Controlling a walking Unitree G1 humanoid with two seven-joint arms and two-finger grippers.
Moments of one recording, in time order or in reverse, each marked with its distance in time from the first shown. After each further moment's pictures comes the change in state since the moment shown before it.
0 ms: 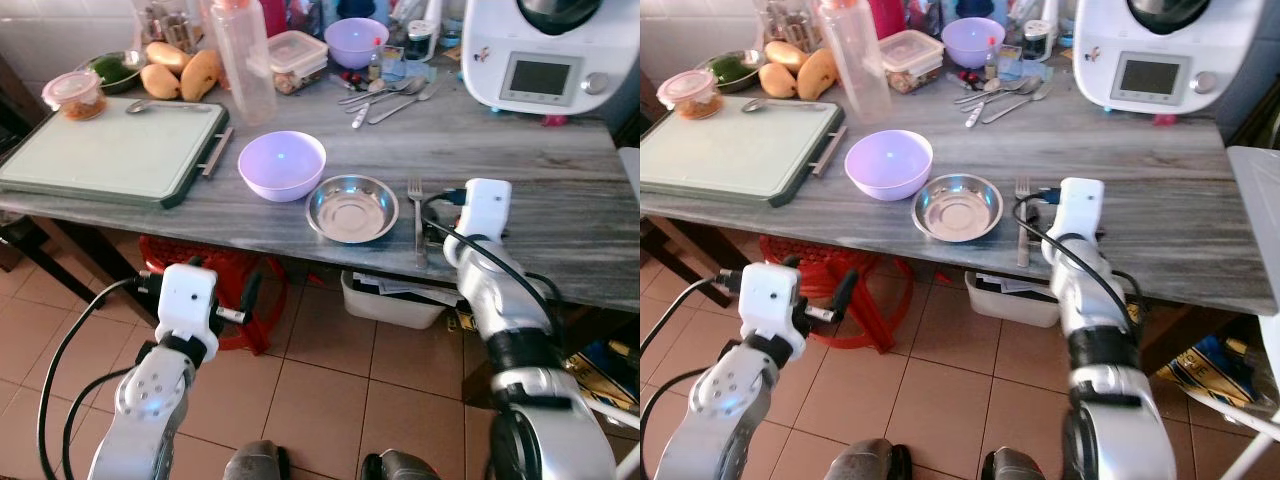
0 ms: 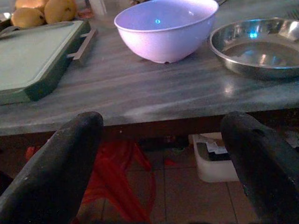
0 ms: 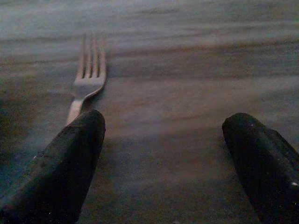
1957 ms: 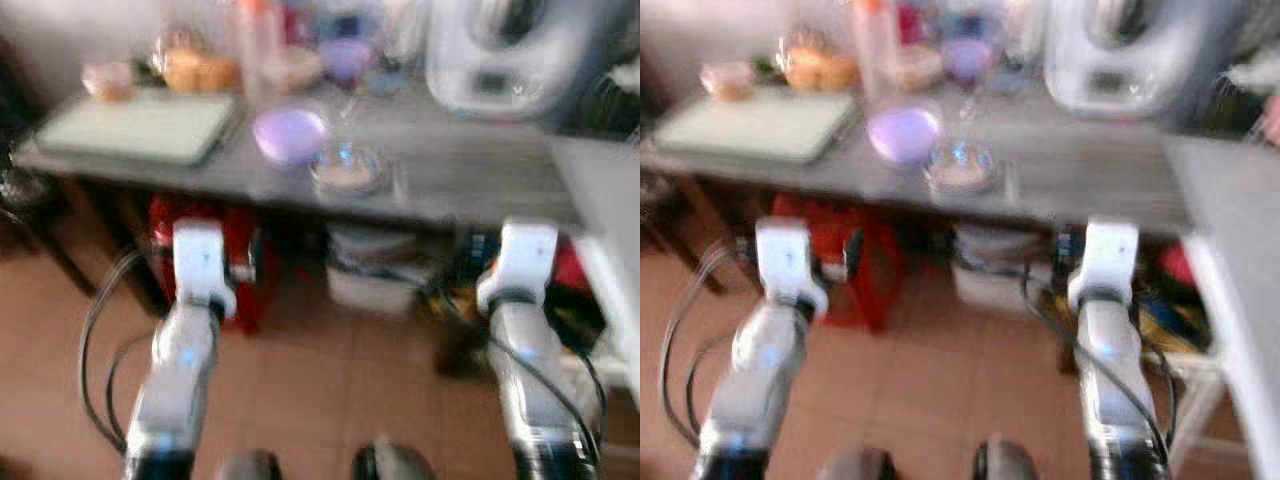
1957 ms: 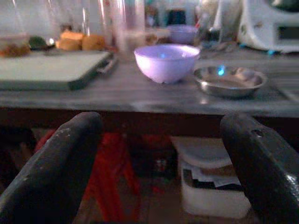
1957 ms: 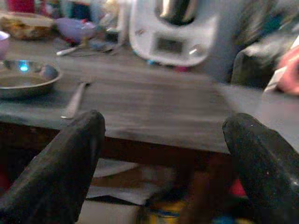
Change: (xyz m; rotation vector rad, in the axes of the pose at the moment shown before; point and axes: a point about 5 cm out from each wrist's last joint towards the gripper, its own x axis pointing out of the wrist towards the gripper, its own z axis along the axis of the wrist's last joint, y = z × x) left arm 0.046 0.000 0.009 -0.090 -0.115 0.124; right arm -0.073 -0.020 -0.016 -0.185 -0.305 -0.098
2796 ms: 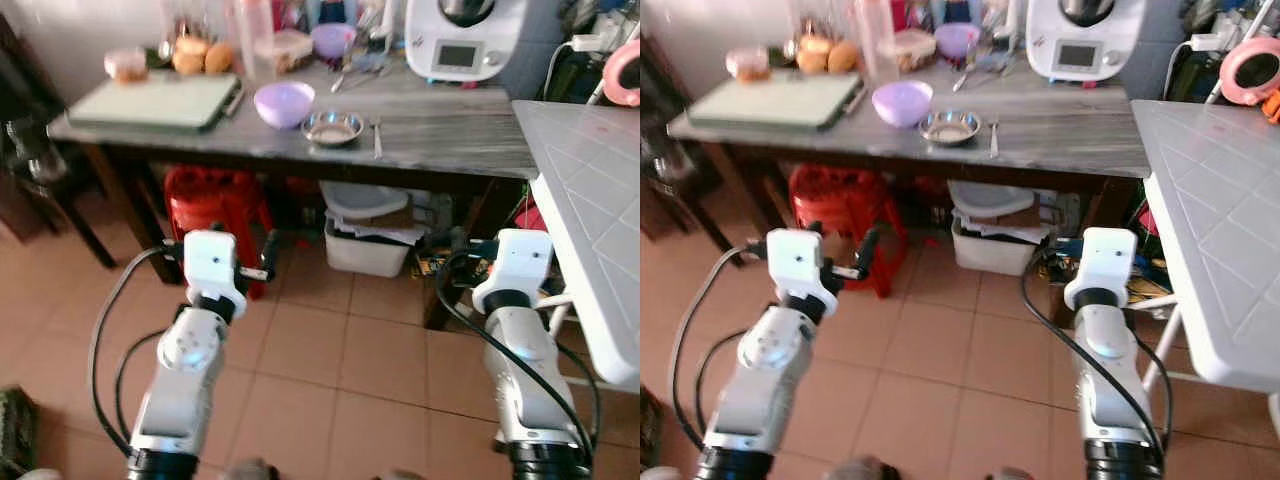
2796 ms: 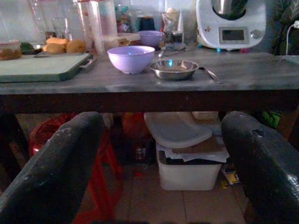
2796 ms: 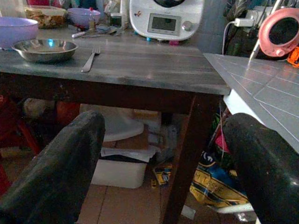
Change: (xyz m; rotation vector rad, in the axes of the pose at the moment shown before) left arm -0.002 -0.011 -0.001 -0.020 -0.027 -0.102; right arm -0.001 0.006 -0.007 0.079 0.043 0.031
